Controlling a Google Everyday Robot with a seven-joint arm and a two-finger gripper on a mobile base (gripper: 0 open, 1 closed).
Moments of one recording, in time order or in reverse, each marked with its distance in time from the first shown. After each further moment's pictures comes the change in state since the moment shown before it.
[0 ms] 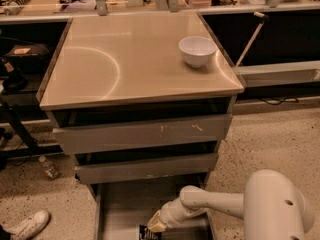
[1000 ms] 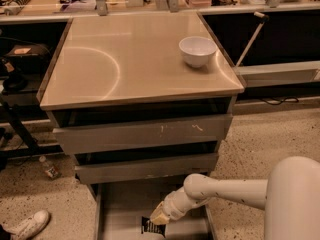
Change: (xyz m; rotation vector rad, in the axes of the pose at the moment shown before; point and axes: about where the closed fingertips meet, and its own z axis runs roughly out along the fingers) arm -0.058 0.037 -0.083 0.029 0.046 0.036
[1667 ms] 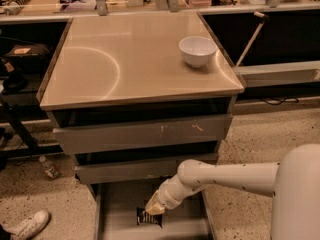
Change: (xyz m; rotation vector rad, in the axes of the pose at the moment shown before) arm -0.061 0.018 -0.045 0.023 0.046 -0.041
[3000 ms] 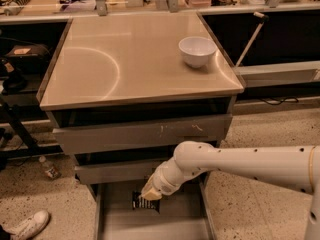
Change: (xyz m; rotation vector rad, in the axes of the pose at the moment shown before) arm -0.074 0.026 -0.084 0.097 0.039 -0.064
